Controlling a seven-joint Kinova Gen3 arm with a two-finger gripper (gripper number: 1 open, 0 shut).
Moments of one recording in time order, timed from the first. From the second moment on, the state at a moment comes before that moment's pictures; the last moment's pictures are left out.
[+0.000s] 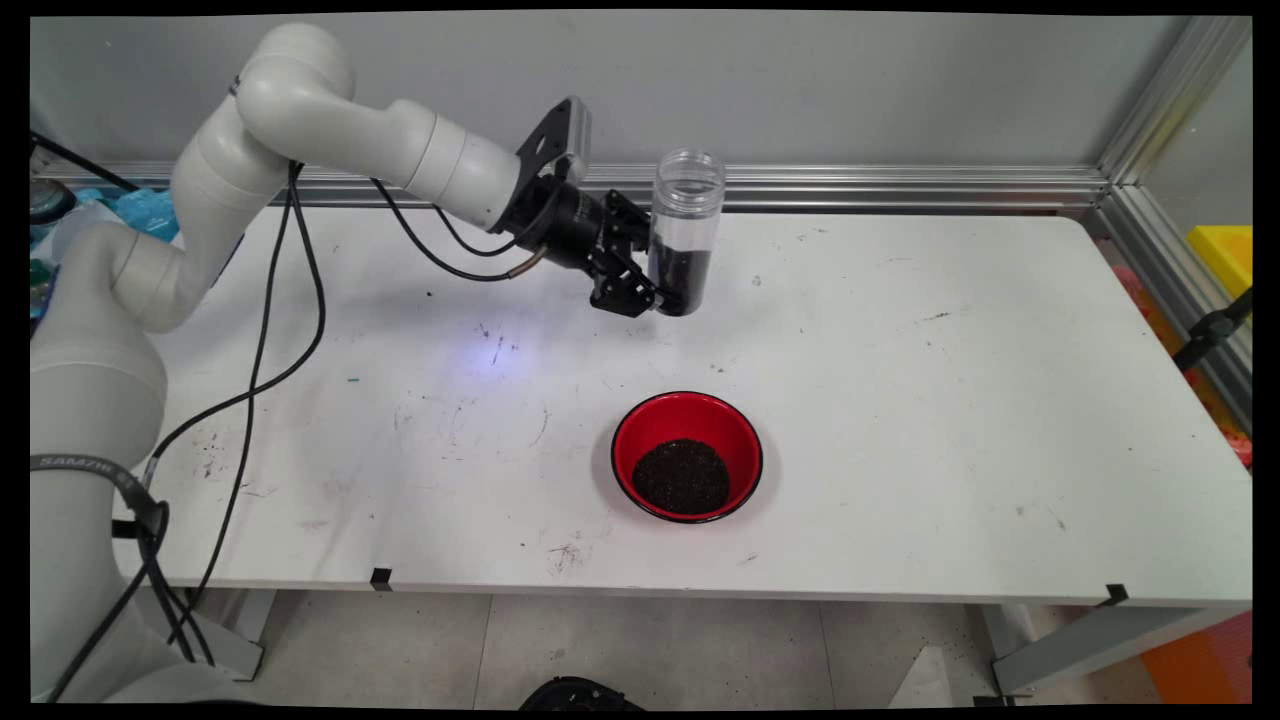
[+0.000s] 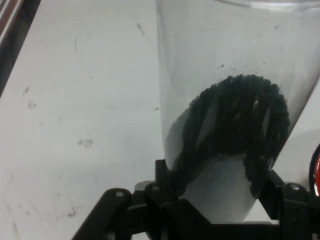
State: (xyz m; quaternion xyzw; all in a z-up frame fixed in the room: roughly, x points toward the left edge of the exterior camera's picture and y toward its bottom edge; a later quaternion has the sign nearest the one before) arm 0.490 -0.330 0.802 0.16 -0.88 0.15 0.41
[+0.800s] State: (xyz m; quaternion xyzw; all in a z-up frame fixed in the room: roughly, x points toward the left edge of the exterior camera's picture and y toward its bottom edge) arm 0.501 -0.328 0.755 0.22 -0.87 0.13 0.43
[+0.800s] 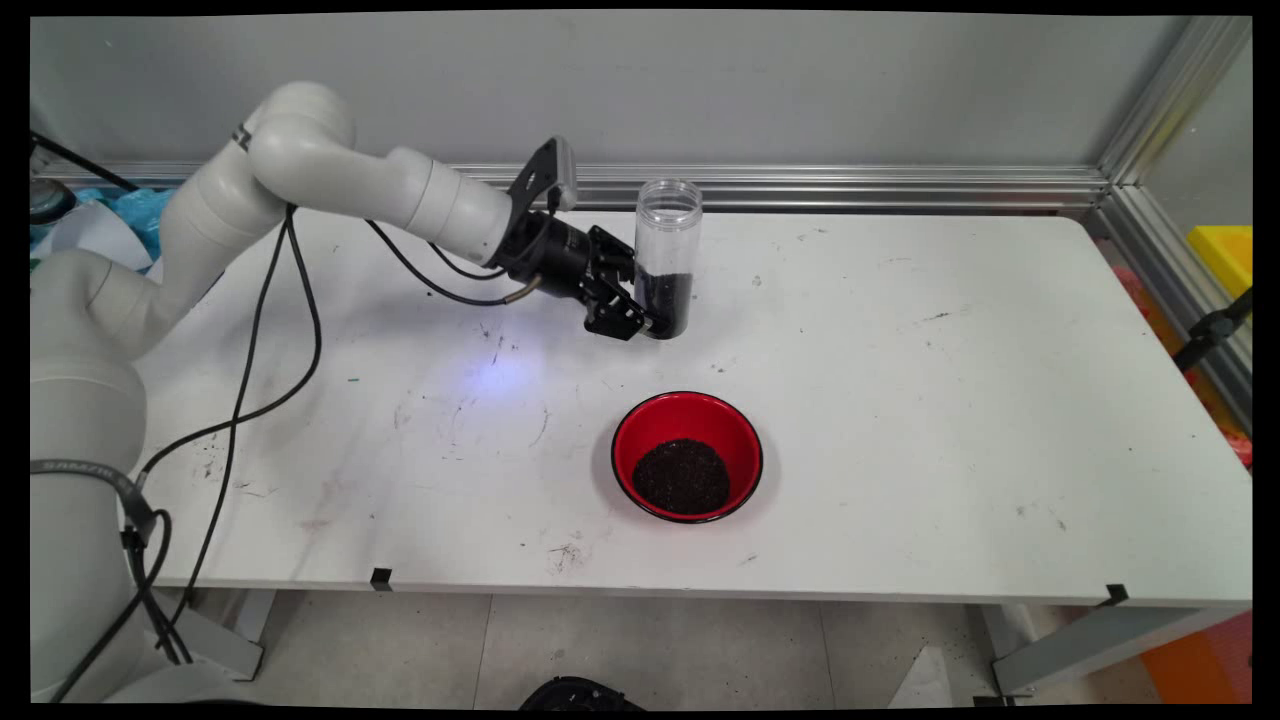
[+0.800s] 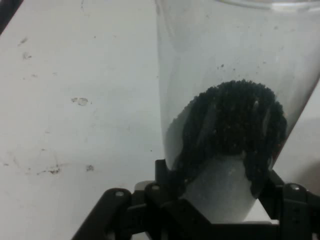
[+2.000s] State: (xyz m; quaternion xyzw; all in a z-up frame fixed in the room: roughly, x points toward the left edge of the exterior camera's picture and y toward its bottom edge) arm 0.486 -0.338 0.704 0.21 -0.86 0.14 0.45
